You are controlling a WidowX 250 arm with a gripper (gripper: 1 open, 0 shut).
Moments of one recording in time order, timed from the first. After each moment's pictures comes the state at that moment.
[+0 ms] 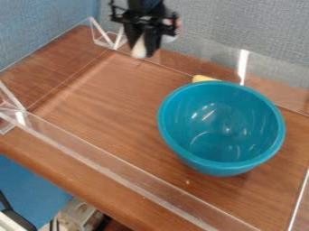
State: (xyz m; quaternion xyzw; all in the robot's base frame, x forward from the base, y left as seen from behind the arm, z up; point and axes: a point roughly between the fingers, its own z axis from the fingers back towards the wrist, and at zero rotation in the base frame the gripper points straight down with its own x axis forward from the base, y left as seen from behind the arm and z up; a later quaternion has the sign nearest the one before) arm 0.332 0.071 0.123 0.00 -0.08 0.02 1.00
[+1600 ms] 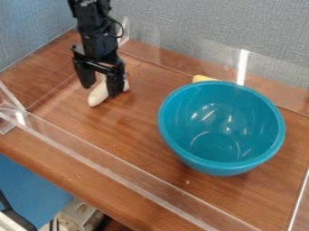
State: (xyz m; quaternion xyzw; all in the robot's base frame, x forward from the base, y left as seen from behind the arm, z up) arm 0.310 0.127 0.050 -0.01 -0.03 -0.01 1.00
